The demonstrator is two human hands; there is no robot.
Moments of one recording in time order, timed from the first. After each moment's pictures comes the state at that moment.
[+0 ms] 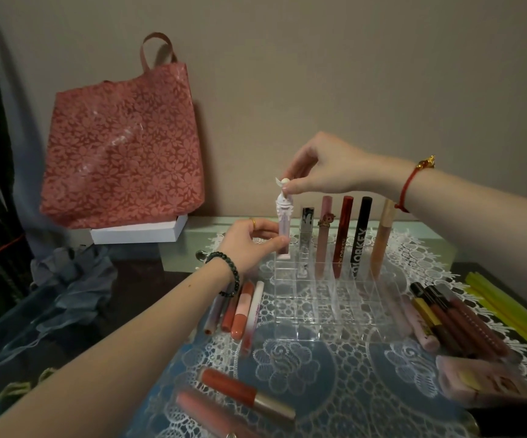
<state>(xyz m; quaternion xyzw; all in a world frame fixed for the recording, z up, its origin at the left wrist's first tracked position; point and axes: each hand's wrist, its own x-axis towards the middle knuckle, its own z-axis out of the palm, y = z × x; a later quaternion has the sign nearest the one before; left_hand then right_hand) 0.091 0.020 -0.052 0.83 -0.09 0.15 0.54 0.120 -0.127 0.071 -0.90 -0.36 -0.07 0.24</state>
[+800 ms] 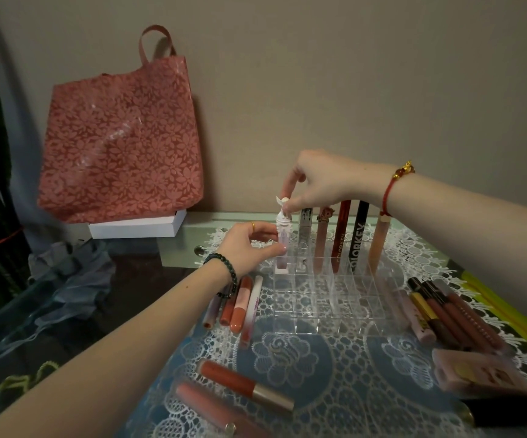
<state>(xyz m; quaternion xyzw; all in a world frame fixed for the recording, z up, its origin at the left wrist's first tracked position) 0.088 0.025 -0.063 0.85 -0.10 0.14 0.50 0.110 -0.120 0.060 -0.93 -0.35 -0.06 0.08</state>
